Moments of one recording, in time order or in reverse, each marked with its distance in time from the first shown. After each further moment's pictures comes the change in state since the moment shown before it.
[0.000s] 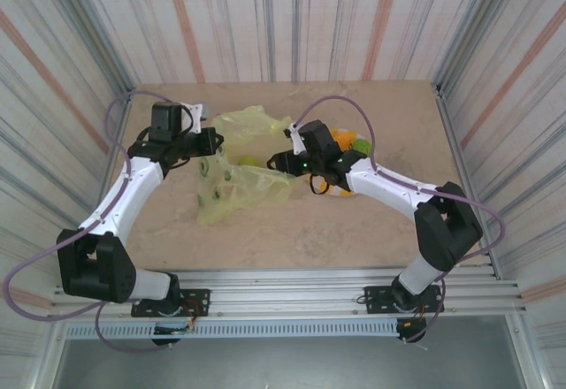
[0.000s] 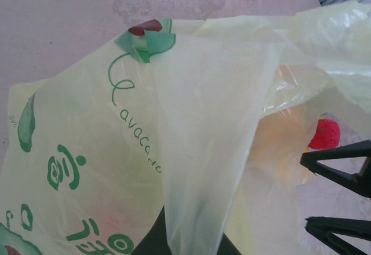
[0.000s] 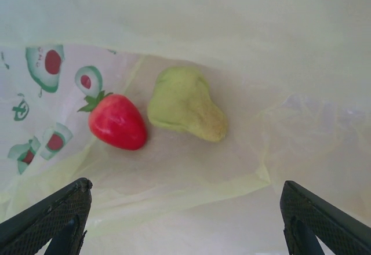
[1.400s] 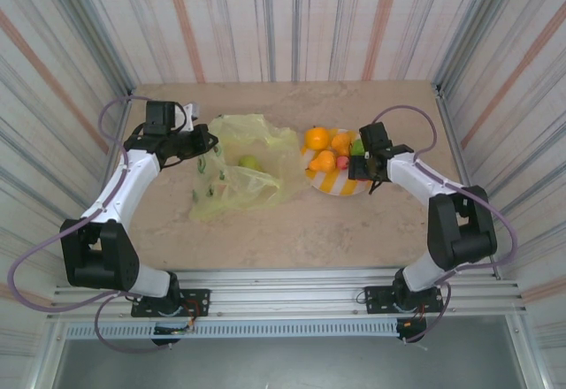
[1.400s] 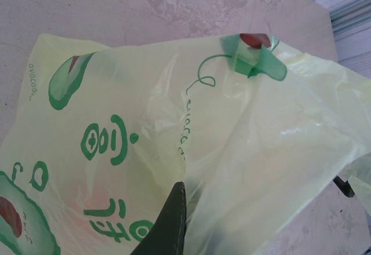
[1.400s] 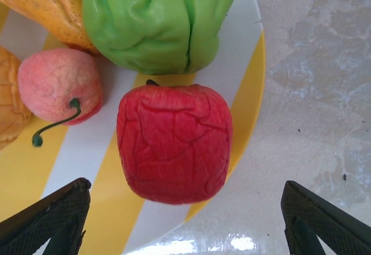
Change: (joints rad) left arm 0.071 0.064 0.042 -0.063 0.063 -0.126; right arm -0.435 -0.018 -0.107 -0.370 0.347 -0.053
